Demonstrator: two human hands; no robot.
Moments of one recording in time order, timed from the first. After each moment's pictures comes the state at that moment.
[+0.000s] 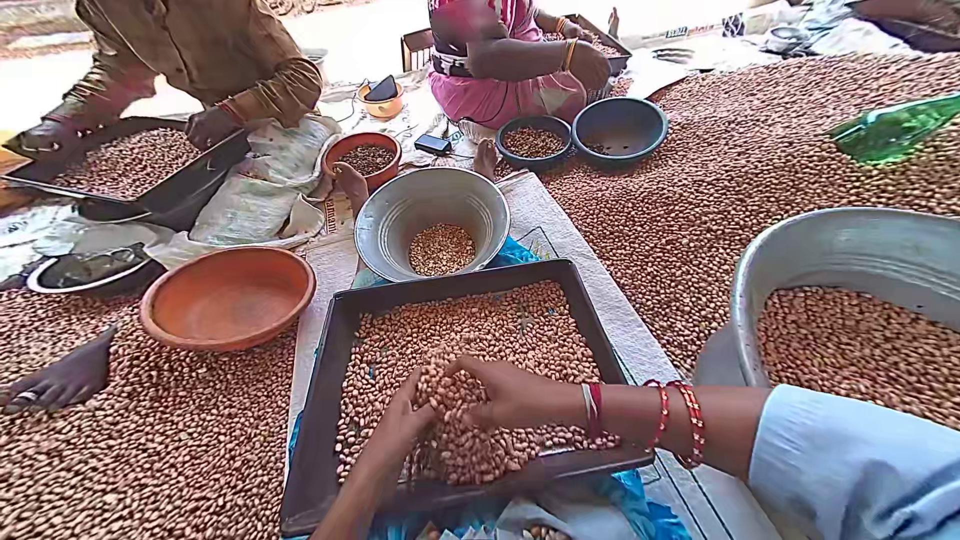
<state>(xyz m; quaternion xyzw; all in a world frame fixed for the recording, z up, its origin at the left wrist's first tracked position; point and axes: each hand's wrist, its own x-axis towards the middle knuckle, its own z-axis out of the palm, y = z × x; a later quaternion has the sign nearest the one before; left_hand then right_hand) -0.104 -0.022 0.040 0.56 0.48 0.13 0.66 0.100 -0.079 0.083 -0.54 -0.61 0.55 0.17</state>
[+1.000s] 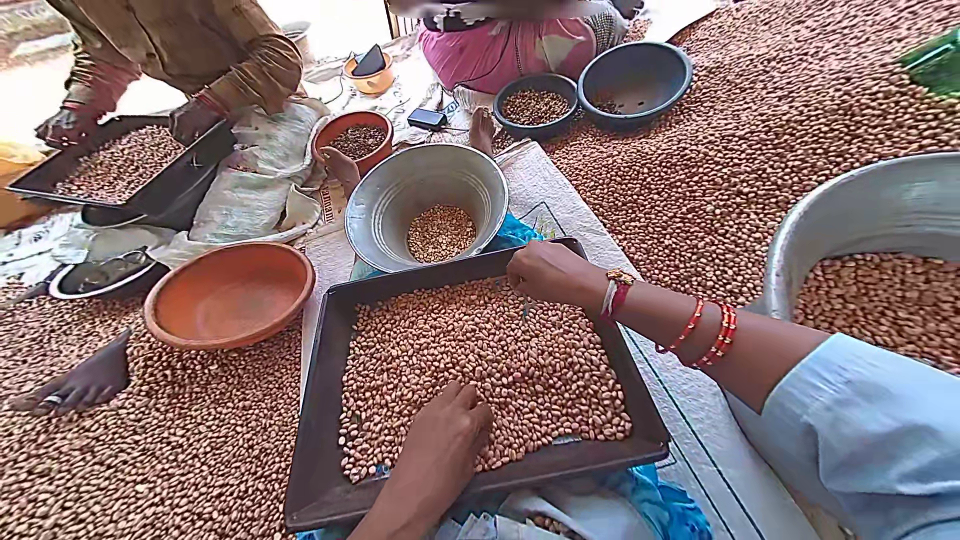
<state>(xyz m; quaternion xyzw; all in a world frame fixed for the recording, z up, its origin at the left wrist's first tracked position) -0.079 -0.051 0.029 0.97 0.20 0.01 0.14 0.204 -0.017 0.093 -0.68 -0.71 0.21 -0.01</state>
